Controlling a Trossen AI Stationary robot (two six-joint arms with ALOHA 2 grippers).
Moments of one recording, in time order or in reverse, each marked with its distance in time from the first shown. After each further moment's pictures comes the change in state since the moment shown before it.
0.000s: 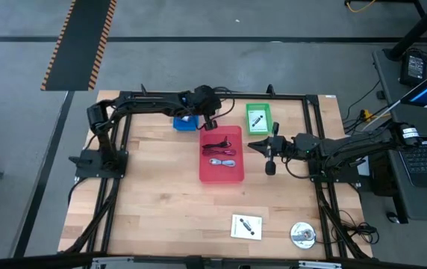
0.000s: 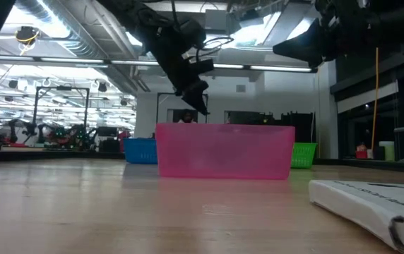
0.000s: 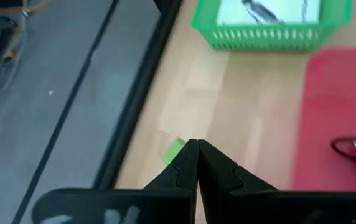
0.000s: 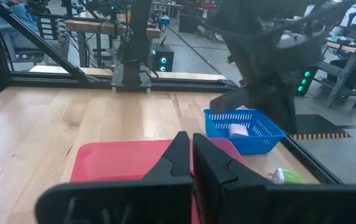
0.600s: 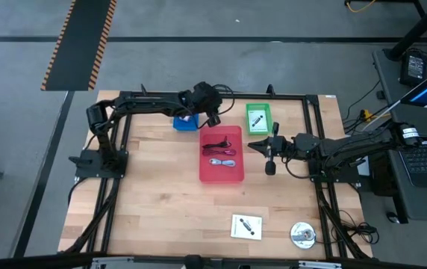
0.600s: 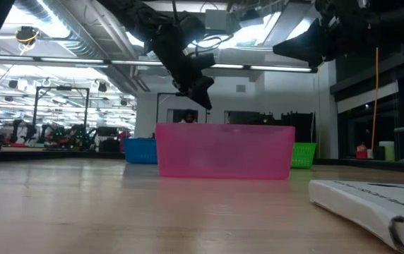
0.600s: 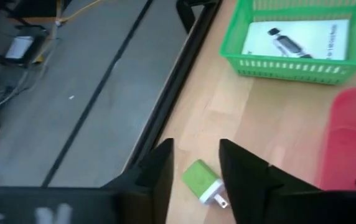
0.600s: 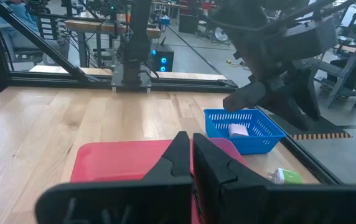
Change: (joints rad) left arm -0.002 -0.007 0.001 0.083 -0.069 -0.039; right arm 0.000 0.000 0.000 0.000 0.000 0.000
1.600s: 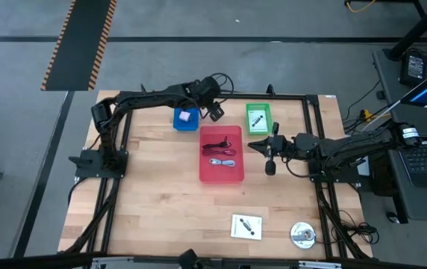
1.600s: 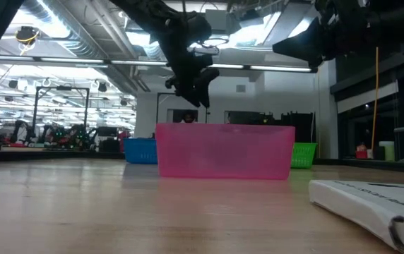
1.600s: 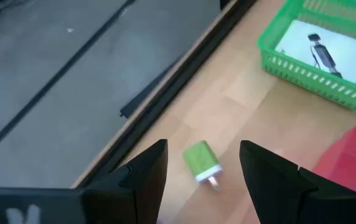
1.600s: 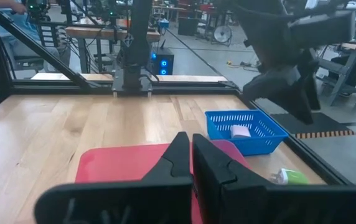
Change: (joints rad) left arm 0.031 0.053 0.193 -0.302 0.001 -0.341; right arm 0.000 0.000 0.000 0.010 0.000 0.031
